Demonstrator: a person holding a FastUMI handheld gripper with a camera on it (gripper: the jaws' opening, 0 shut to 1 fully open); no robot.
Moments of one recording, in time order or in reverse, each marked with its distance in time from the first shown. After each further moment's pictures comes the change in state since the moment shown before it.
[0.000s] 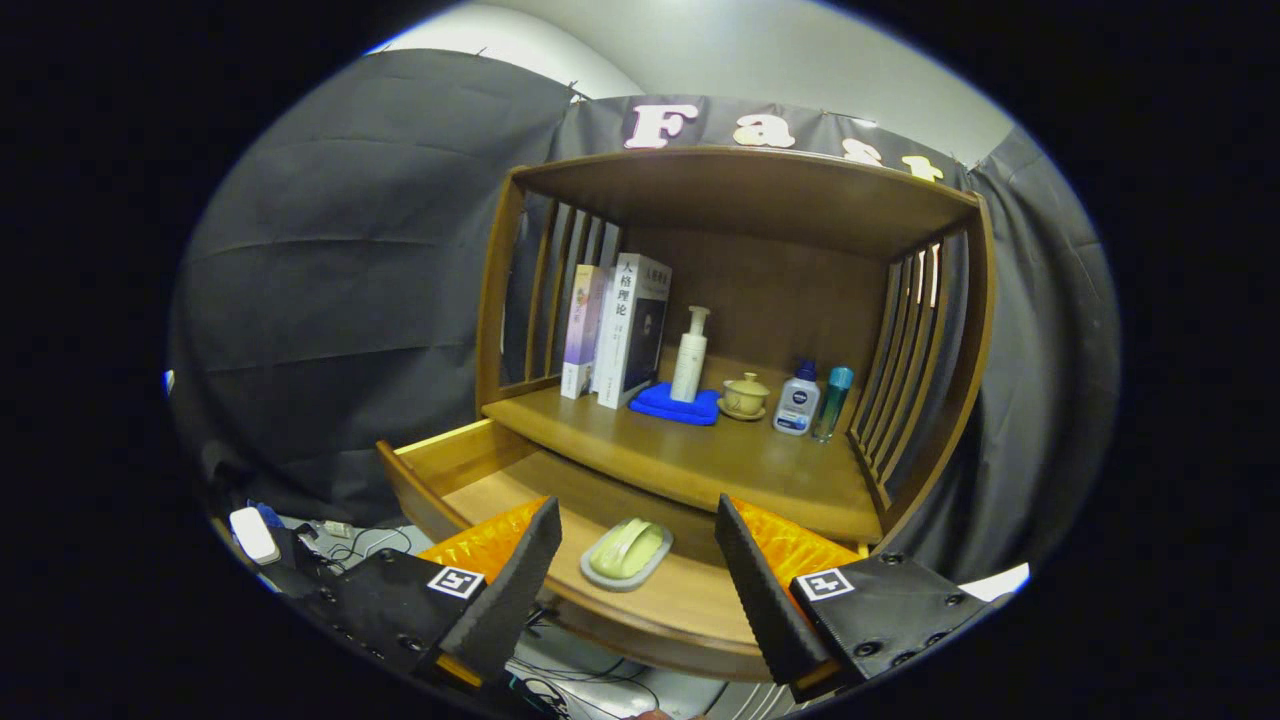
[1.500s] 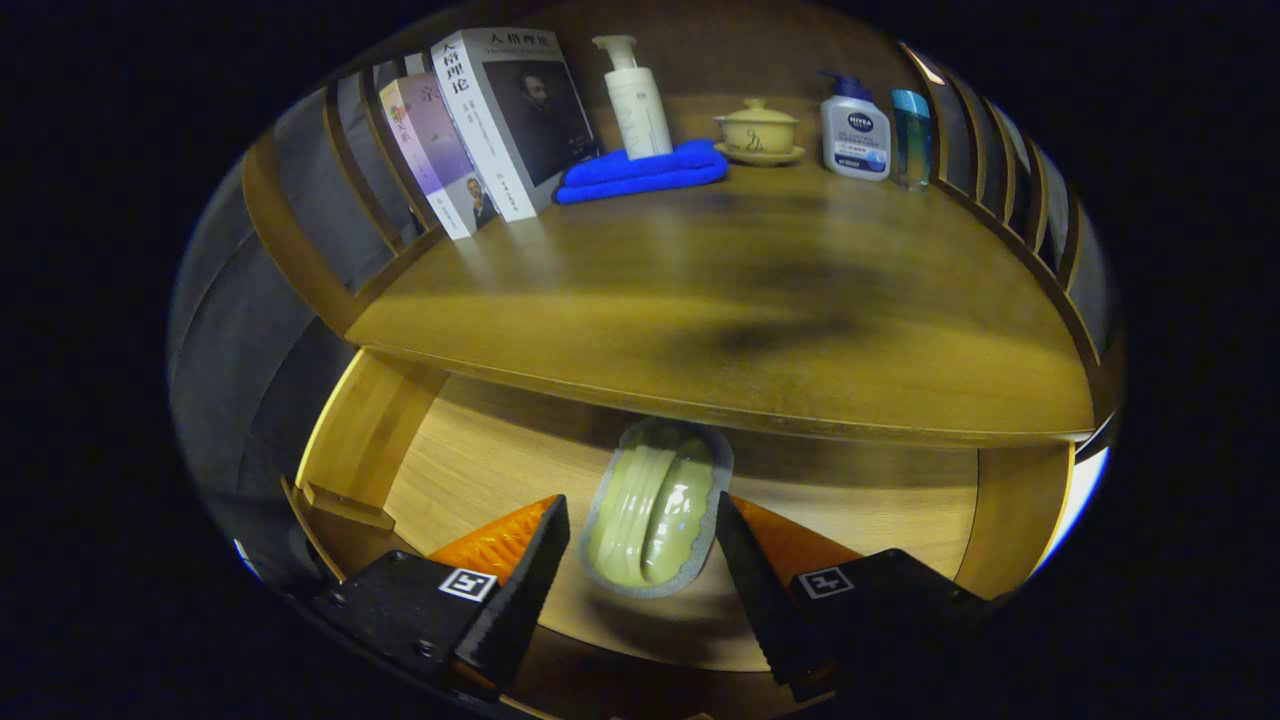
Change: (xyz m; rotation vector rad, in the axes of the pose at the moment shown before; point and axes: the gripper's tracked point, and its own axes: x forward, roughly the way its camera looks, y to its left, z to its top) arm 0.149 0.026 -0.144 0.374 0.693 0.064
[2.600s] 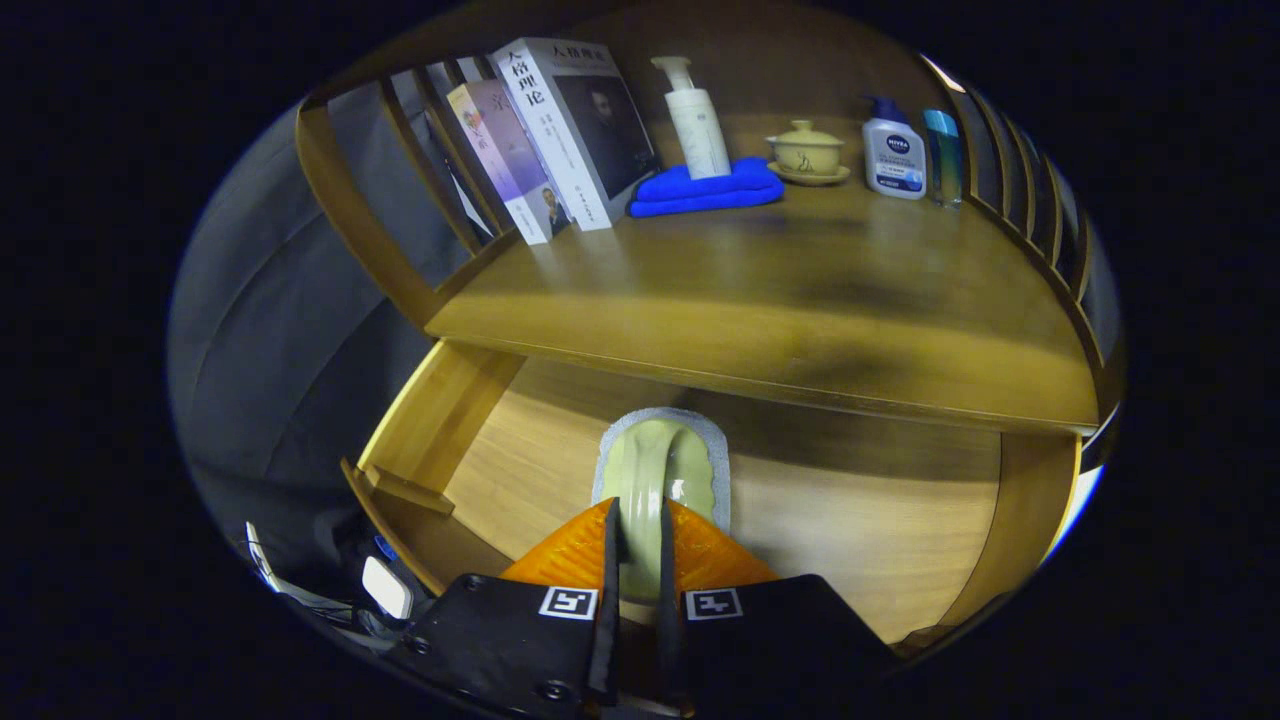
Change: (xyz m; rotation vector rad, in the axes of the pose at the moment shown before) arm -0.045 0.043 -0.001 -0.029 -0.058 0.165
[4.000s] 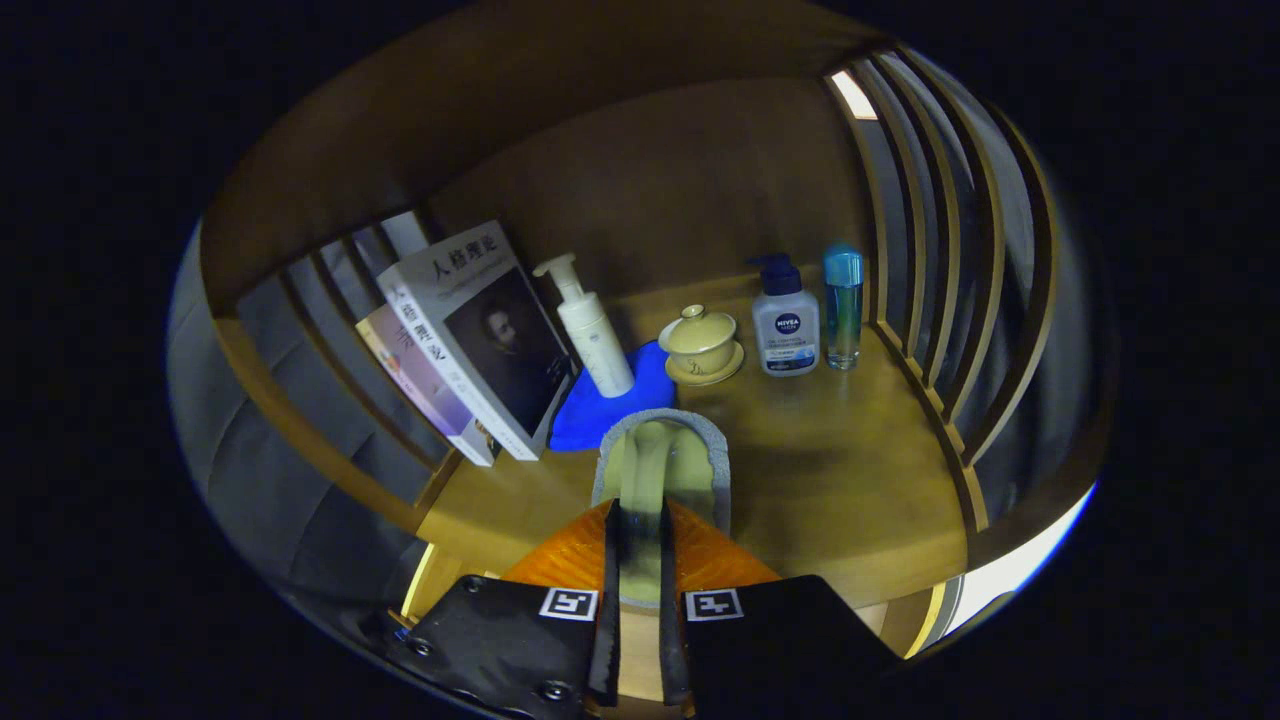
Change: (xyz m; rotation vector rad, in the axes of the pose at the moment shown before) arm -0.057 -0.070 0.180 0.169 -0.296 -0.134
